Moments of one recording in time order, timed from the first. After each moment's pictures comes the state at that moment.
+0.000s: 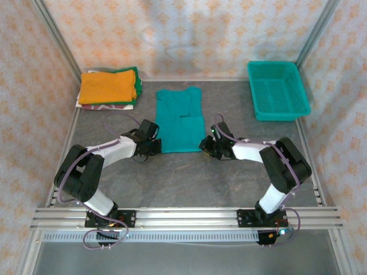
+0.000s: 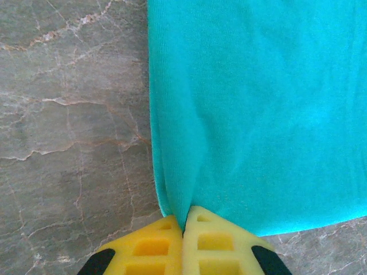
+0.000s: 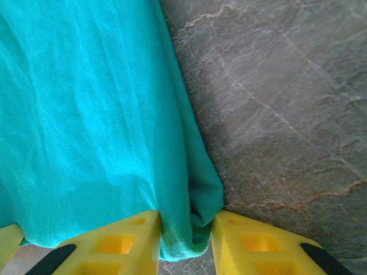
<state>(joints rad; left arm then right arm) -0.41 1.57 0.82 -0.36 0.04 -0.57 0.51 1.67 0.76 0.00 -0.23 0.98</state>
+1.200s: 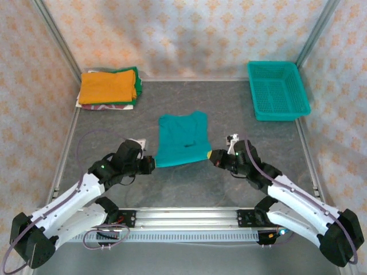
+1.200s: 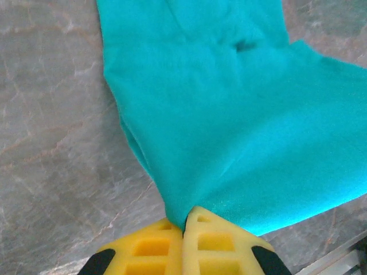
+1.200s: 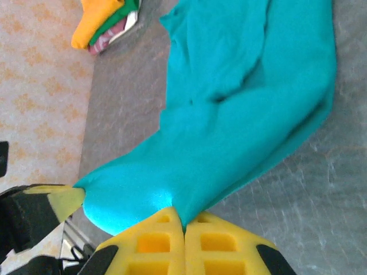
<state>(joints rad) -0.57 0.87 0.62 -0.61 0.10 -0.65 0.65 0.85 0.51 -0.20 -0.20 0.91</state>
